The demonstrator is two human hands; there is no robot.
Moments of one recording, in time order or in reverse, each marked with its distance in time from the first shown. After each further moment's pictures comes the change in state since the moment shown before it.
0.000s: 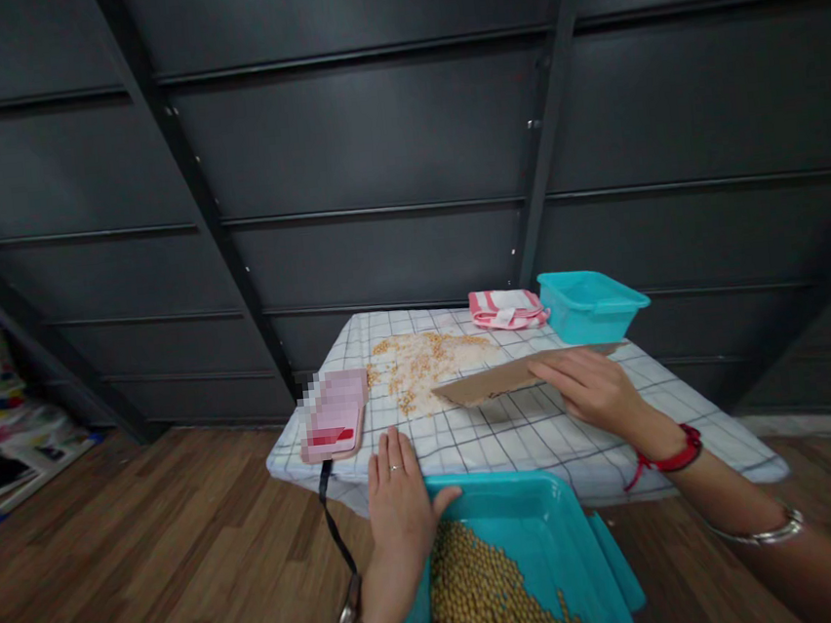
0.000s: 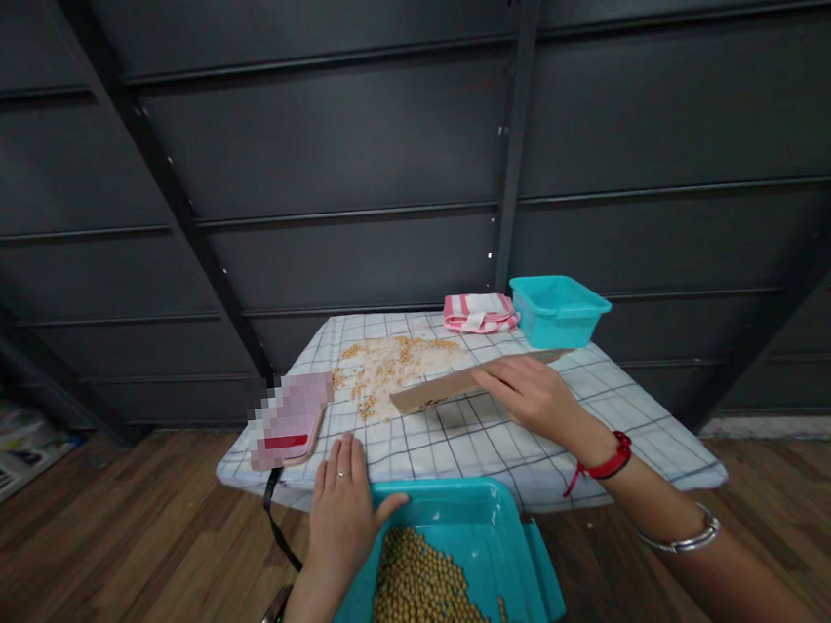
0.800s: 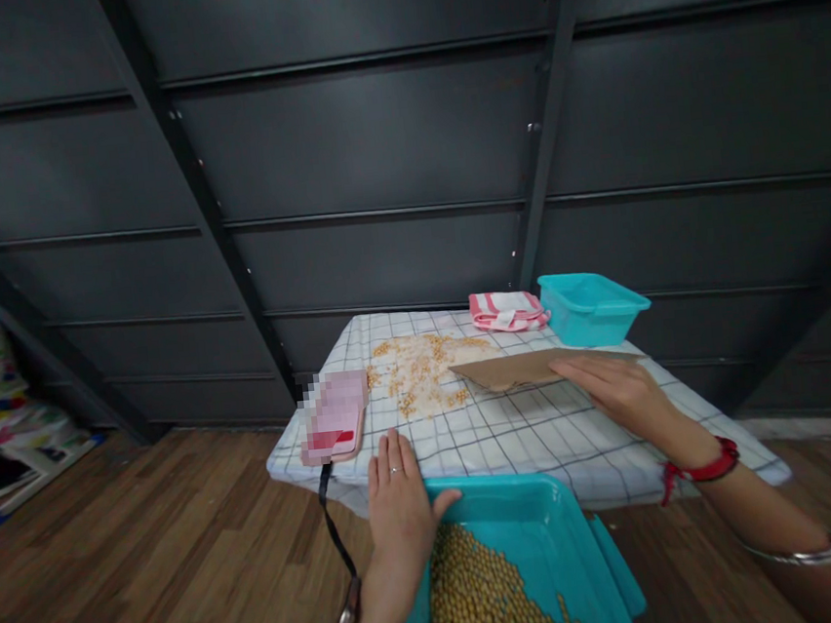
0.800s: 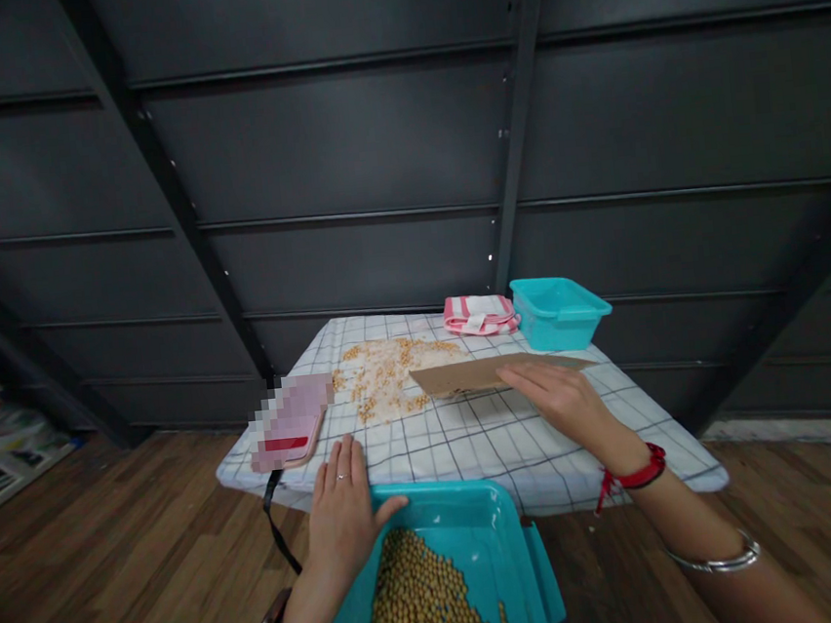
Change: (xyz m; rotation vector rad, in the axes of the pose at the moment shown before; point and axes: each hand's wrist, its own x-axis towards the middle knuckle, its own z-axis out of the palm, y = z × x) left_hand -0.002 0.000 0.008 -0.009 0.040 0.009; right_hand -0.035 0.016 -0.006 0.048 -0.081 0.097
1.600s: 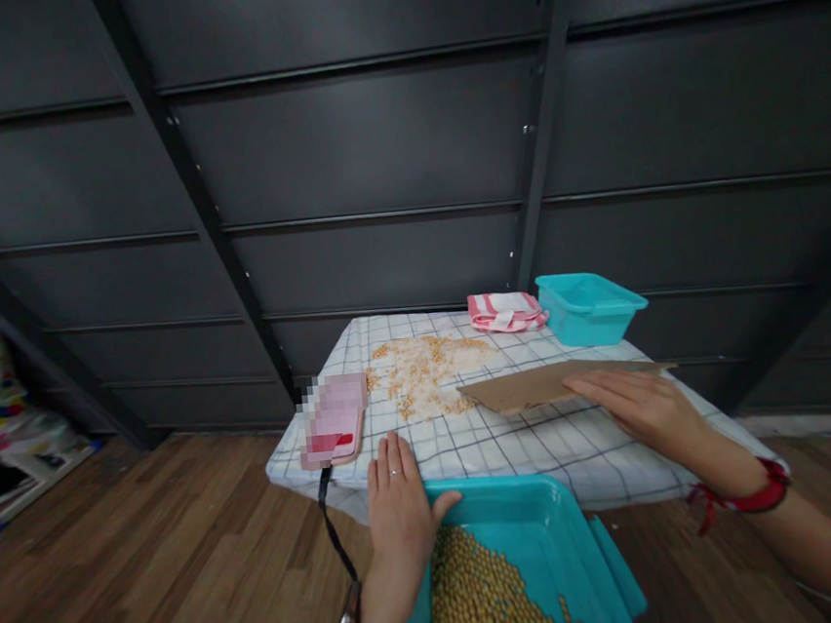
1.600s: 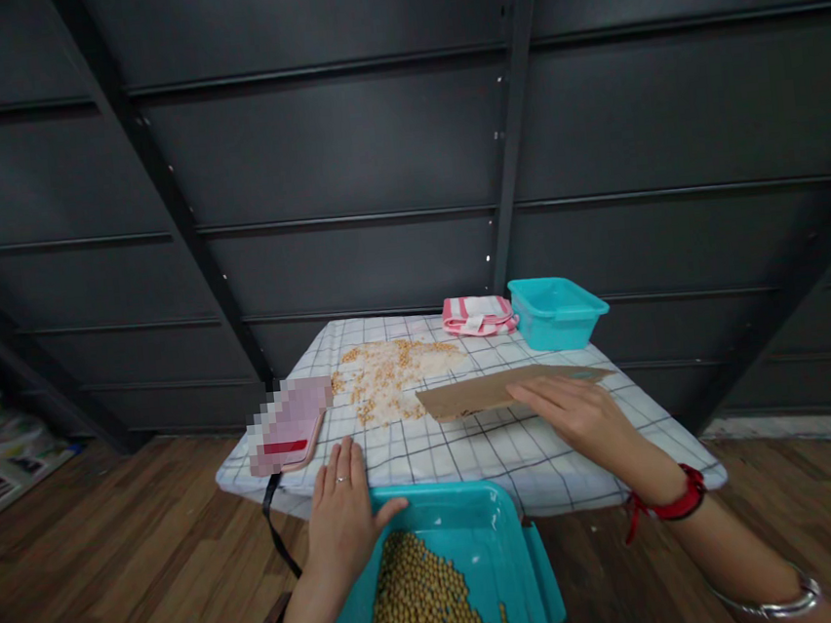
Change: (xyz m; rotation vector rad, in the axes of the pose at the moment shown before) left_hand 0.000 0.003 -0.007 0.036 -0.006 0.011; right_hand -0.002 -0.012 -0.036 -0.040 -0.043 -0.045
